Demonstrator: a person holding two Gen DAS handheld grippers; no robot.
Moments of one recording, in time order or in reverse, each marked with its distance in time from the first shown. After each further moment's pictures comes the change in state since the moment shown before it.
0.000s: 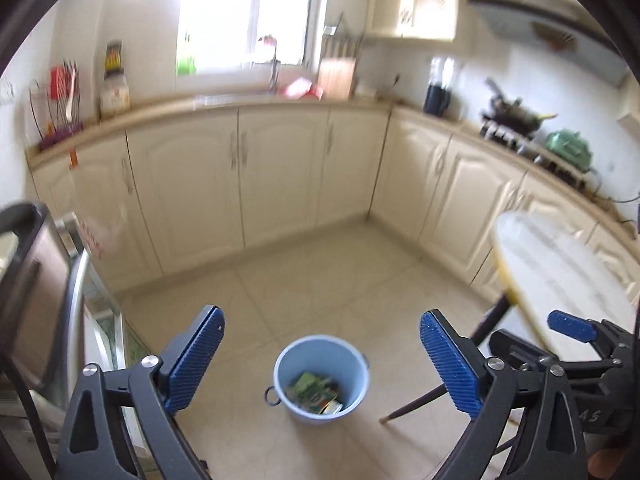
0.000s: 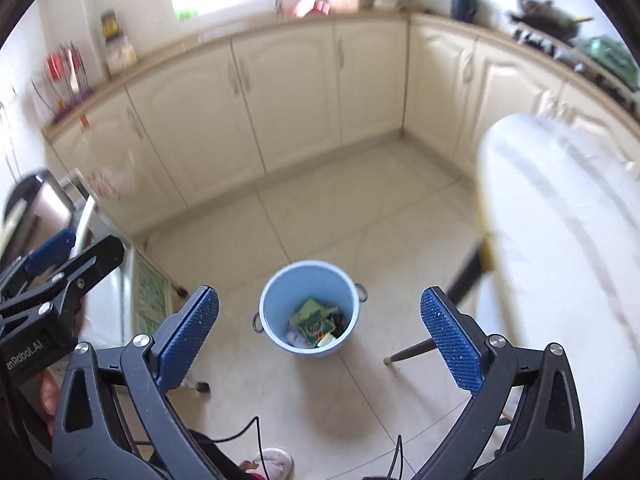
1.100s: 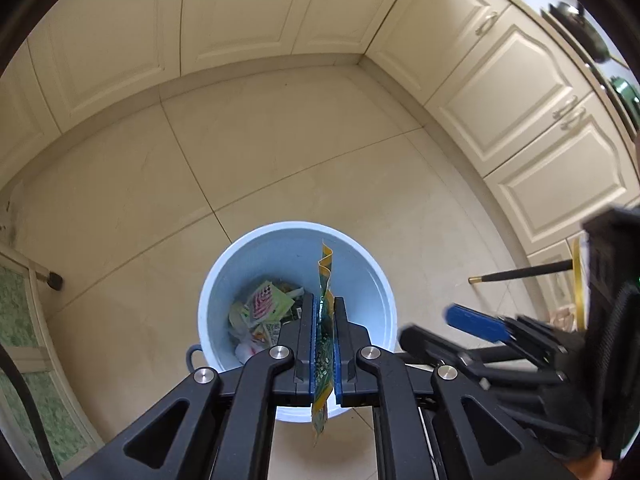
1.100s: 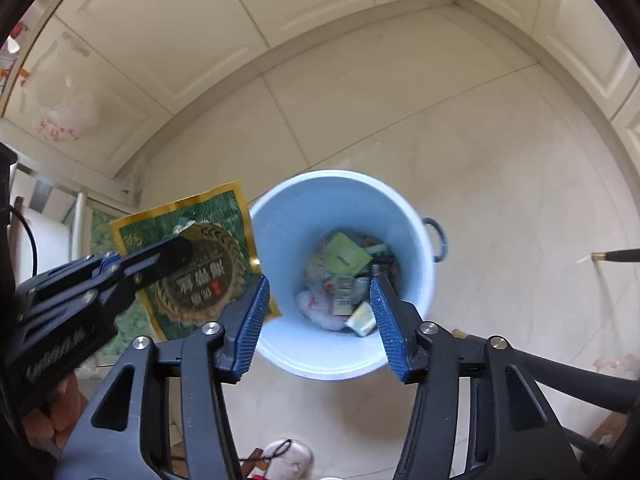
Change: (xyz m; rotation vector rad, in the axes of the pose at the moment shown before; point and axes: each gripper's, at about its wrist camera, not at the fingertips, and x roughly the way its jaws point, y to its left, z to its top) left arm 0.434 0.083 -0.093 -0.129 0.609 -0.177; right arm 0.395 -0.032 -0.075 0.052 0.489 0.174
